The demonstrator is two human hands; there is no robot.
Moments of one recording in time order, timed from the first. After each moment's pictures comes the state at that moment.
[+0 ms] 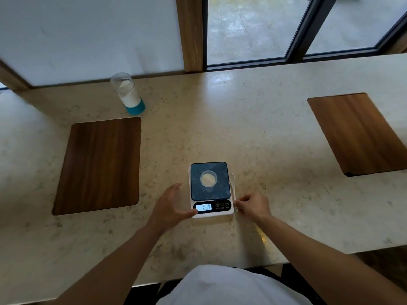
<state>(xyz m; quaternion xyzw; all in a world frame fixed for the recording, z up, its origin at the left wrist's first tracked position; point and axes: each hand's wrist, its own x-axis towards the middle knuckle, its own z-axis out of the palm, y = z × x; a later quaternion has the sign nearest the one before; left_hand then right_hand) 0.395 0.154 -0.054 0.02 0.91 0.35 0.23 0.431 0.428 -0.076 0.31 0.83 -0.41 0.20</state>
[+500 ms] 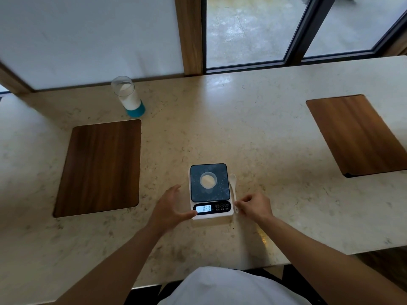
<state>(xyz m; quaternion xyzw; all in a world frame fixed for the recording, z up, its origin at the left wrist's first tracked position) 0.394 0.153 -0.057 0.02 0.91 0.33 0.23 0.432 0.433 -0.075 0.31 0.84 -0.41 0.19</state>
